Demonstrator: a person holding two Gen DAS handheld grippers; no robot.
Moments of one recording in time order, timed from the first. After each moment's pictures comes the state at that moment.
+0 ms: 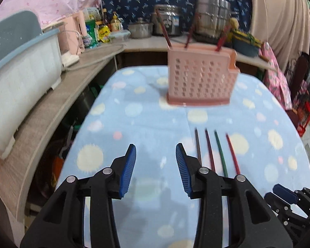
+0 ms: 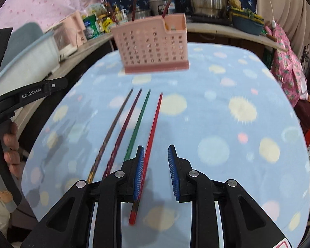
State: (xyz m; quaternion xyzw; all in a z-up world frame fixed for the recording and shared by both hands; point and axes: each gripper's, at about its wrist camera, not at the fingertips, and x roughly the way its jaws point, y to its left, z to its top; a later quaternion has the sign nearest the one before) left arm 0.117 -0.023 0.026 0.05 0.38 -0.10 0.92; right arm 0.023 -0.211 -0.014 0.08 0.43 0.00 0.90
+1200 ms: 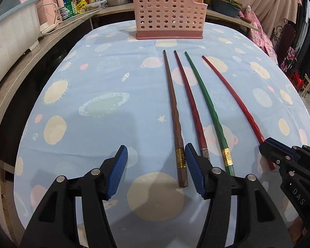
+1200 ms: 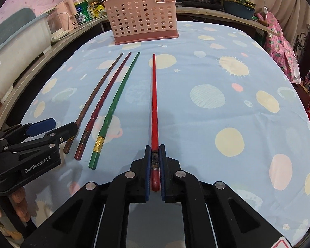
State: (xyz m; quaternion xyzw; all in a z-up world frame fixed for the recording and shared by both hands) left arm 0.048 -0.048 -0.056 0.08 0.46 -0.15 0.87; right arm -0.015 -0.207 -0.058 0.08 0.46 -0.03 0.88
